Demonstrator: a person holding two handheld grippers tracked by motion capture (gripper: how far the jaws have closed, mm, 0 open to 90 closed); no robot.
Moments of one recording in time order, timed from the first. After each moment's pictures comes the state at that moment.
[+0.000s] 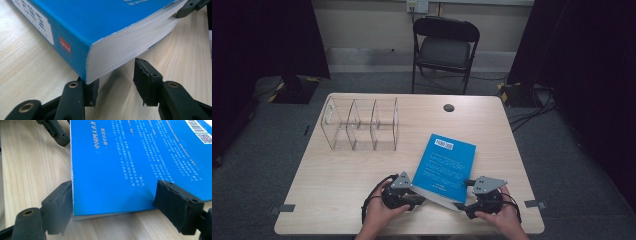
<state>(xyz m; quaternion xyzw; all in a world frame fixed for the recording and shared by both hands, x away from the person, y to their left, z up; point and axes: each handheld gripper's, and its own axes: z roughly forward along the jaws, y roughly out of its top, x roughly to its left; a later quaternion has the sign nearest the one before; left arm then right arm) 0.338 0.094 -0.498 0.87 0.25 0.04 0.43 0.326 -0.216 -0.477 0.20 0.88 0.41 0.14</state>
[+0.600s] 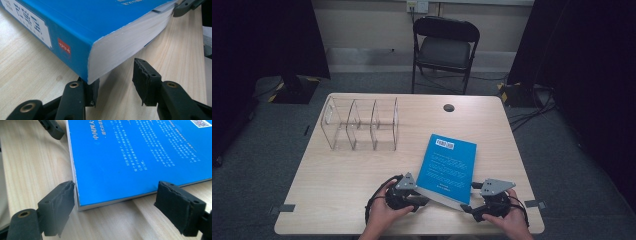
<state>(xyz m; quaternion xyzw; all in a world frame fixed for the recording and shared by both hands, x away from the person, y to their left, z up) 0.335 0.082 -0.492 0.87 0.24 0.03 0.43 0.320 -0.236 -0.481 0.23 0.87 0.41 0.14</state>
